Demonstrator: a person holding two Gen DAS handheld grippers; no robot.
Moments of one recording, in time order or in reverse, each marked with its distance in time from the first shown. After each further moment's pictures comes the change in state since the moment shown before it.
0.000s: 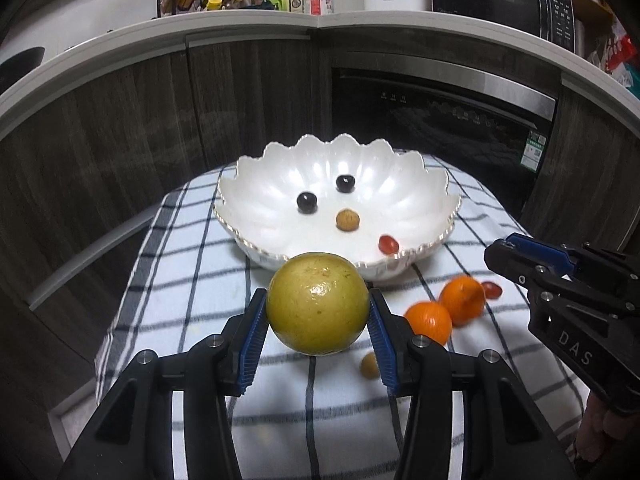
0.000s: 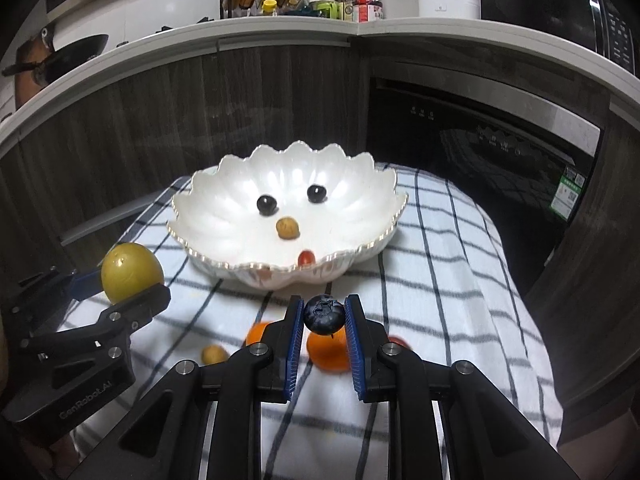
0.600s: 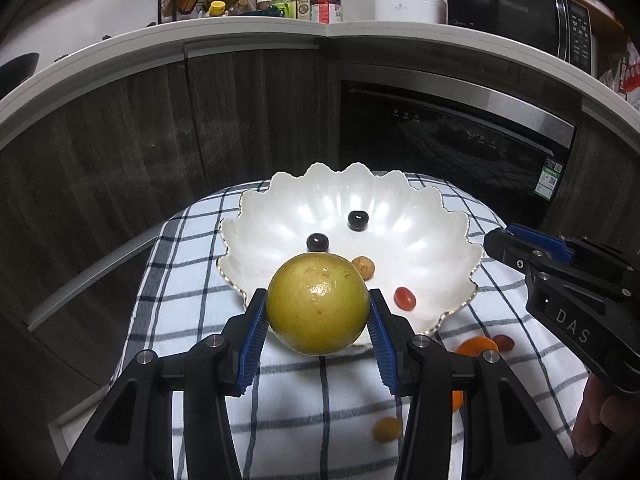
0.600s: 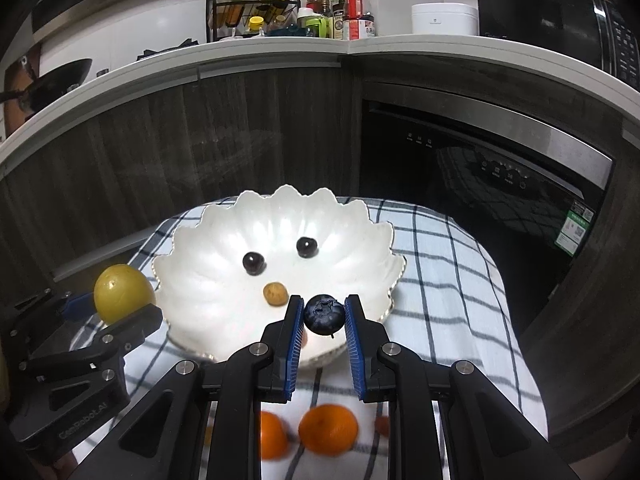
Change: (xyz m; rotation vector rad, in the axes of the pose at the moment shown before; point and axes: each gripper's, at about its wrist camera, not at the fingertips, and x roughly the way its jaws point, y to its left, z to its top) left arm 0.026 0.014 0.049 -0.011 -0.007 0.003; right arm 0.026 -0.009 0.057 0.025 -0.041 -0.011
